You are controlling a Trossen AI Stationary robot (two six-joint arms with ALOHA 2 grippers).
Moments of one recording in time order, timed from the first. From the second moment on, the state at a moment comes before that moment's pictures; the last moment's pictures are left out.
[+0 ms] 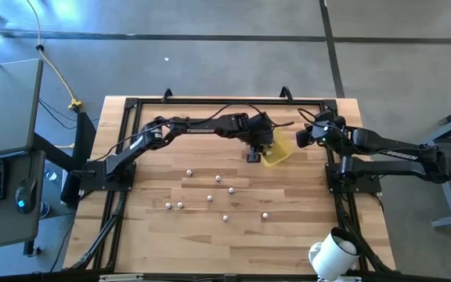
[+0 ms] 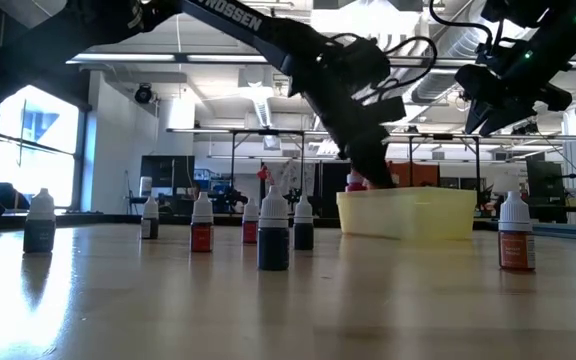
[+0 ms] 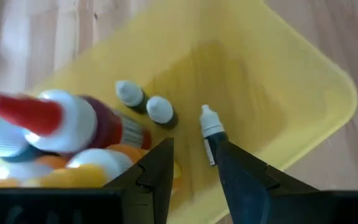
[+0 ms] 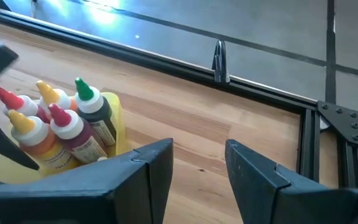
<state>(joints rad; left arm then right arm) 0.22 2.34 2.05 -0.57 0.05 0.37 -0.31 0.71 0.61 -0.73 0.67 0.65</state>
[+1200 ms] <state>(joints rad) 0.21 1.72 2.20 -1.57 0.01 0.07 -0.45 1.27 0.61 -0.49 0.38 0.72</state>
